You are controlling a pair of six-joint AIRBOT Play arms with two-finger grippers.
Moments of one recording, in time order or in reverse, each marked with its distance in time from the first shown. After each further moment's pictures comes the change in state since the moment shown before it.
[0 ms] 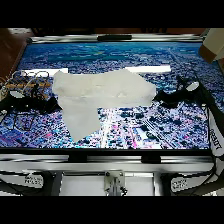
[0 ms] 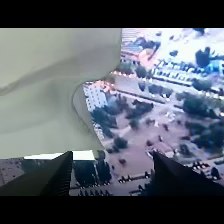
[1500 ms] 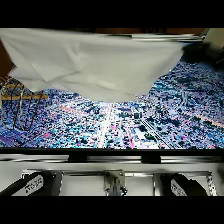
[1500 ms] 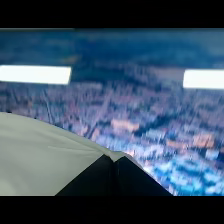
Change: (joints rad) left arm 0.030 0.475 0.708 -0.005 -0.027 -0.001; right arm 0.085 0.636 0.186 -0.069 -0.214 -0.239
